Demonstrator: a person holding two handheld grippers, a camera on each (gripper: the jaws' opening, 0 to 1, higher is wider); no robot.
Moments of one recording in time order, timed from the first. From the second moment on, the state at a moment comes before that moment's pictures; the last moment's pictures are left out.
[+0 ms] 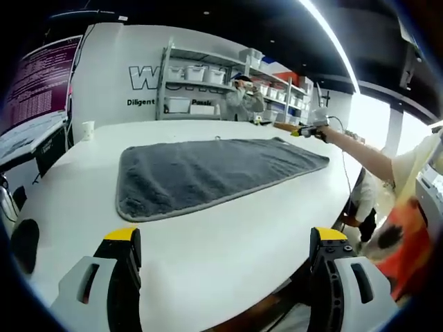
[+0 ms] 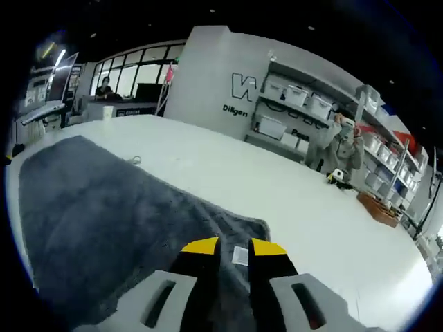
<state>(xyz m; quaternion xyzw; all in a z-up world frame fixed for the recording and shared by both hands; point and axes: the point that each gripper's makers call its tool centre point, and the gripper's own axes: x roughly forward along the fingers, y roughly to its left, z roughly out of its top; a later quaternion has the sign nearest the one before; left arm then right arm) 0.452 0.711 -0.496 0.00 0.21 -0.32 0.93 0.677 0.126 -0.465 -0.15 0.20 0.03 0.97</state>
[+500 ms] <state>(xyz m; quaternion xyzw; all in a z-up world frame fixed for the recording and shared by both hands) 0.443 0.721 -0.514 0.02 0.24 -0.31 0.92 0.768 0.088 -0.501 -0.10 0.20 -0.03 0.97</state>
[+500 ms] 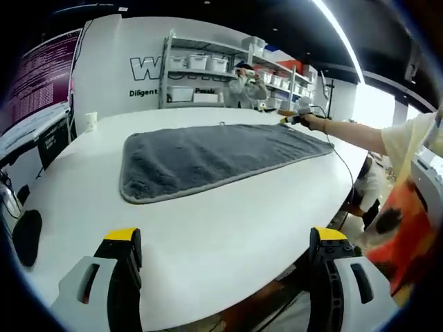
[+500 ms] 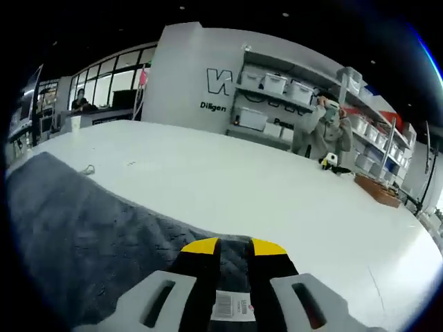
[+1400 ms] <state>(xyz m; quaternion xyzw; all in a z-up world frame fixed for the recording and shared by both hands) 0.436 0.731 -0.501 0.00 0.22 -0.31 0.93 0.748 0.071 -0.505 -0.04 0.22 -0.05 0.97</state>
